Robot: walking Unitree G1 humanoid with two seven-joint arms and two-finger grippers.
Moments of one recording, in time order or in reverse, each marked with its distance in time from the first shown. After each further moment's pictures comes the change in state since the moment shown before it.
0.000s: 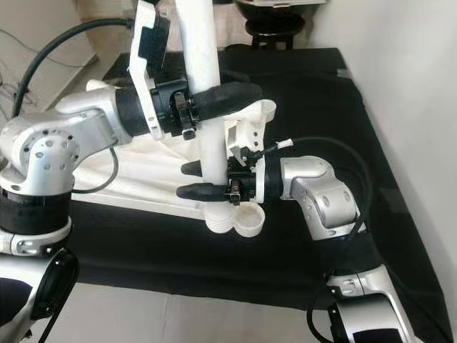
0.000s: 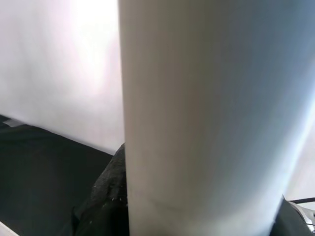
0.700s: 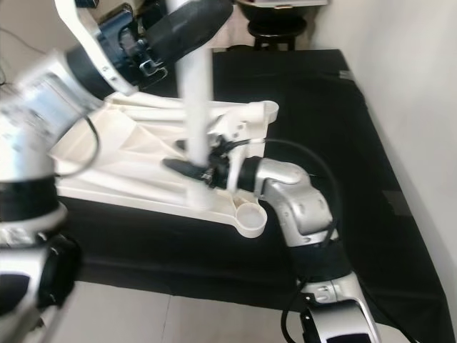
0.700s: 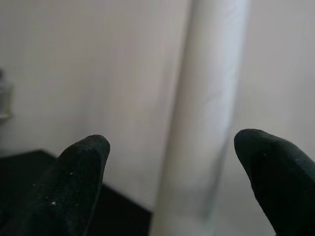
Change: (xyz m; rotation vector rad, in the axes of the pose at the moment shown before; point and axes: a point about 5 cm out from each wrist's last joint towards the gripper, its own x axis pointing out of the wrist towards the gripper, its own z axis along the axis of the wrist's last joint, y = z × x) left arm -0.038 0.020 0.008 0.009 -0.291 0.257; right arm 0.000 -0.012 0.001 0.001 -0.128 -0.410
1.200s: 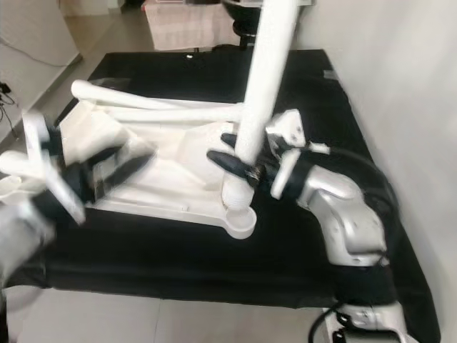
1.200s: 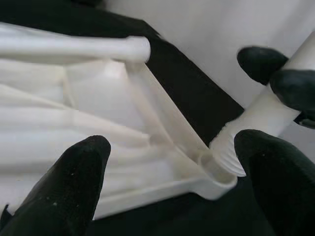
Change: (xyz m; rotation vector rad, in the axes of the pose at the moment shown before) left arm -0.143 -0.030 -0.078 -0.082 0.360 0.481; right arm -0.044 0.008 0.004 -0.015 -0.070 0.080
